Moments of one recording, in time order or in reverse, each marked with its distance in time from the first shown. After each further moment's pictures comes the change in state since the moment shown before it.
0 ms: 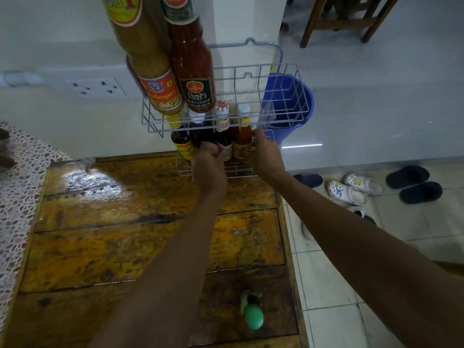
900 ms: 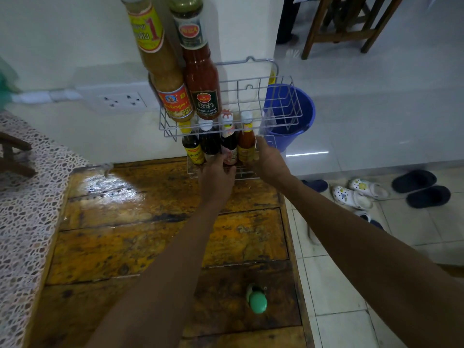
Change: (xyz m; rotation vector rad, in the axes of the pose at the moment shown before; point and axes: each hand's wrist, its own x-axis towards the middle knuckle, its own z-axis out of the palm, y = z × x) left_hand -0.022 0.001 -0.028 0.319 -0.259 0.140; right_hand -0.019 -0.005 -0.014 0.010 -0.089 -0.031
